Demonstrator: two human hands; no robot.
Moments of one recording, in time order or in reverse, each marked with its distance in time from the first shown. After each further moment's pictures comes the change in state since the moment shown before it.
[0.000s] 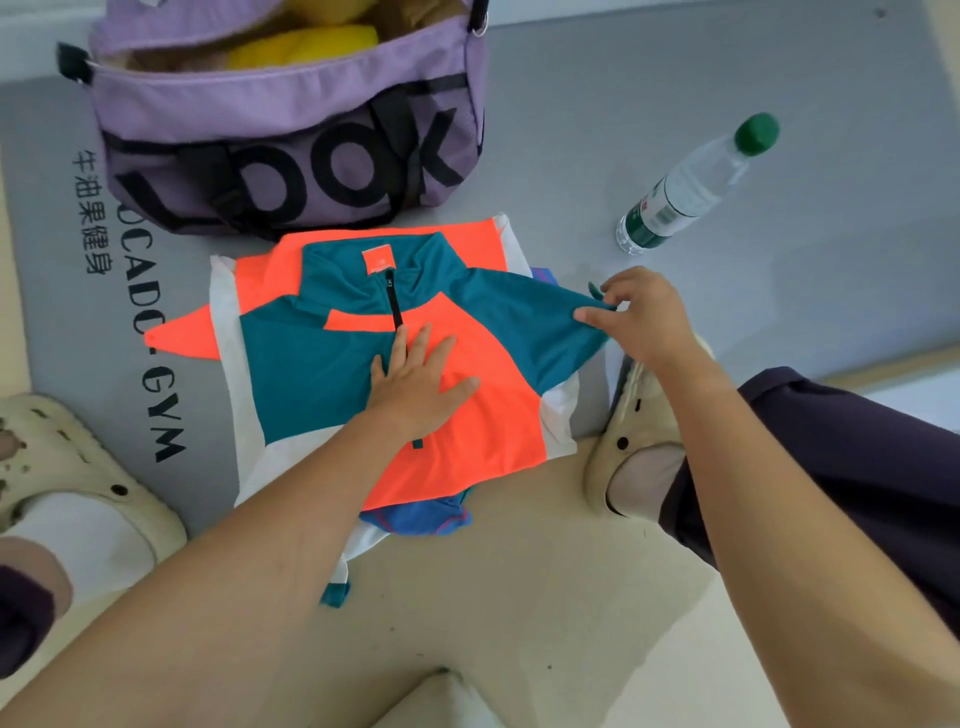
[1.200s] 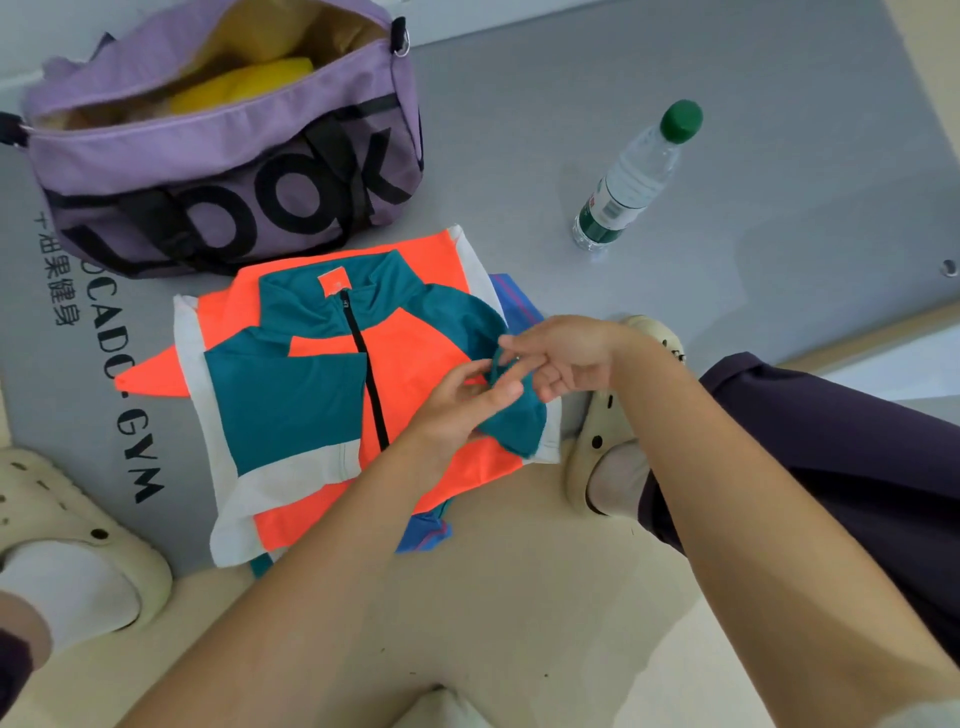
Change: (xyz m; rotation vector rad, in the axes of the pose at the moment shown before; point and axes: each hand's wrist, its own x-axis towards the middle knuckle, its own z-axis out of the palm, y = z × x) left_hand -0.047 0.095 -0.007 -1.330 -0.213 -0.049; right_hand -0.011 -0.023 -0.001 0.710 -0.927 0.486
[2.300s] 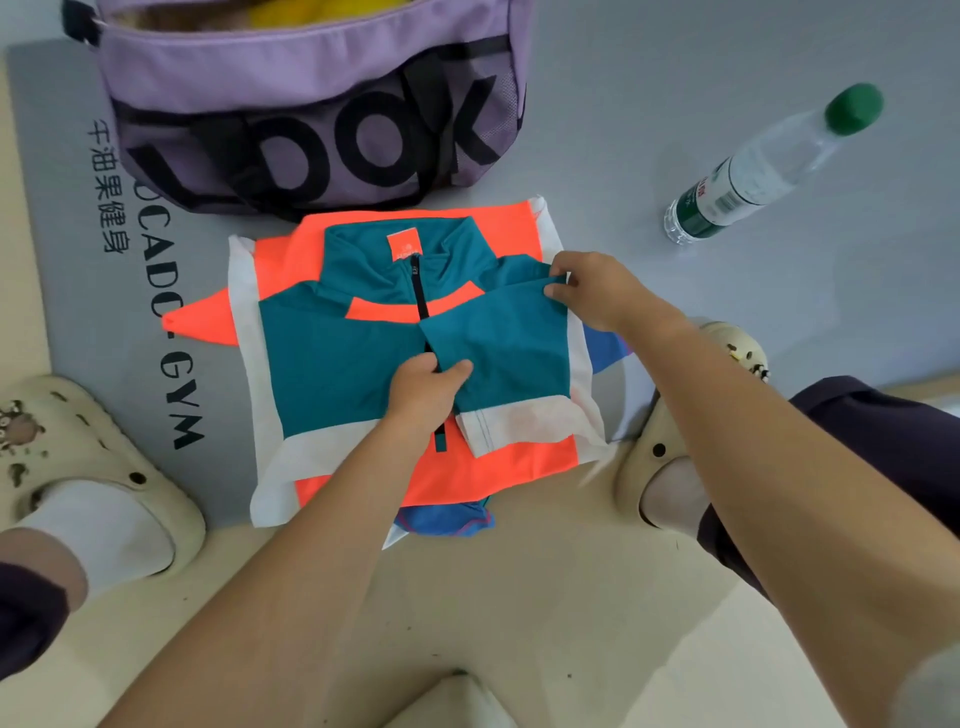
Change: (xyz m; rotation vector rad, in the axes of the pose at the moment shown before) left_hand 0.030 -0.018 -0.092 0.239 0.499 -0.059; right_hand 0.092 -0.034 0.000 -0.900 0.572 -0.347
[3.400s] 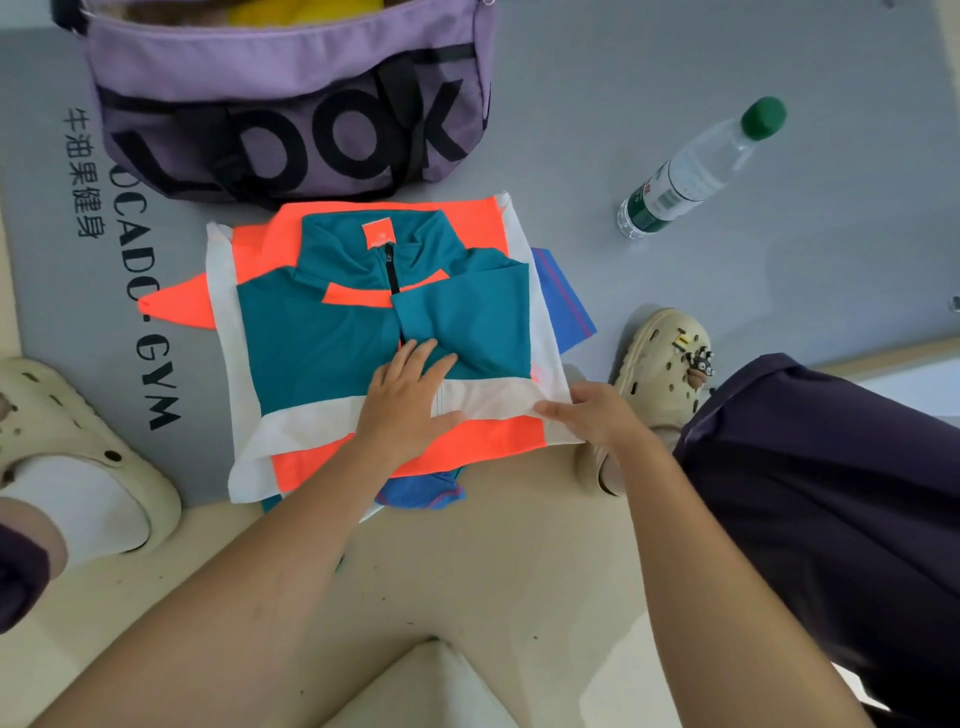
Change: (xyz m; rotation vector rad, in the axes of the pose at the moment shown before) left_hand -0.020 -0.044 -0.007 1.136 -0.094 0.634; right_hand -0.146 0.042 0.060 0.469 -0.088 0.501
